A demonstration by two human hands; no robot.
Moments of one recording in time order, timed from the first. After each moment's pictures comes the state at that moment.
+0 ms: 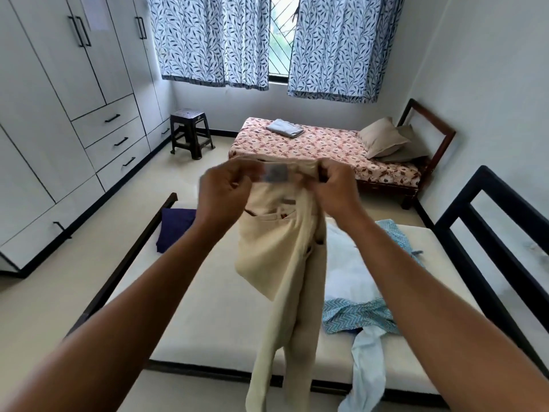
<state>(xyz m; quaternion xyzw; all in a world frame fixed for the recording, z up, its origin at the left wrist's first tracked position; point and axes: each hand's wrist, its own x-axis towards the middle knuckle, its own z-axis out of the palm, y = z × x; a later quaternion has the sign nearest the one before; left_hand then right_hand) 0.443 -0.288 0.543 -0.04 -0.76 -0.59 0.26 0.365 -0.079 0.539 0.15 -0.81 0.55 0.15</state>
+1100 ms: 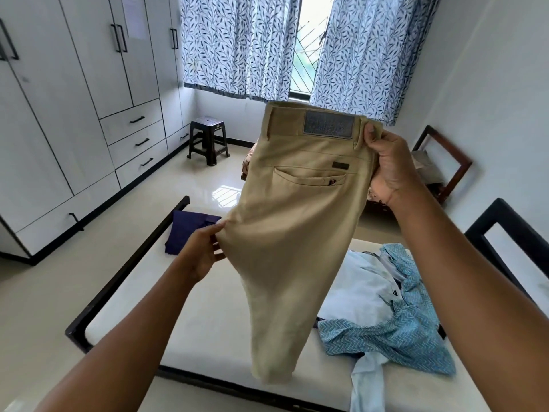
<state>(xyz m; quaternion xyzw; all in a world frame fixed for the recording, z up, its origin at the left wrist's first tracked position) 0.442 -0.368 0.432 0.18 -0.55 -0.81 0.00 0.322 -0.059 0.619 0.18 -0.58 0.79 0.03</state>
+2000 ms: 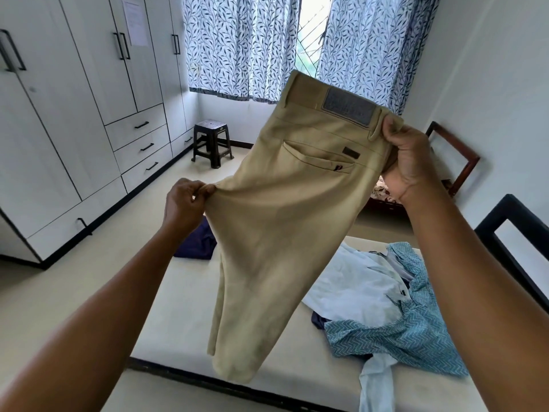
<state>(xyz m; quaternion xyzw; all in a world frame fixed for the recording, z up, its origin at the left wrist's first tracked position) 0.404 -0.419 0.480 0.10 -0.85 -0.41 0.30 0.309 -0.035 0.621 0.19 -0.54 0.82 0.06</state>
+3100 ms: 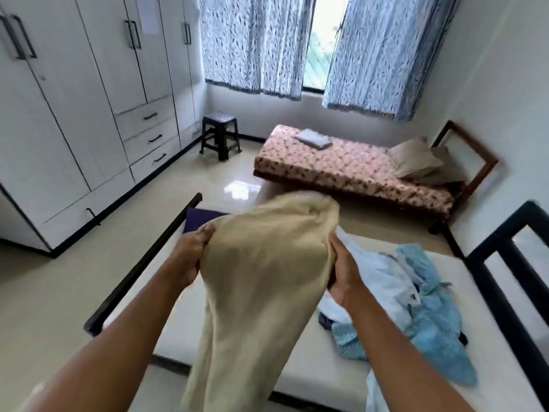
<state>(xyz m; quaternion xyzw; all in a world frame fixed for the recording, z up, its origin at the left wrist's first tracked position) 0.435 -0.415 0.423 0.21 -0.58 -0.79 0.04 0.359 -0.107 0.438 -0.08 -0.57 0.80 -0.17</state>
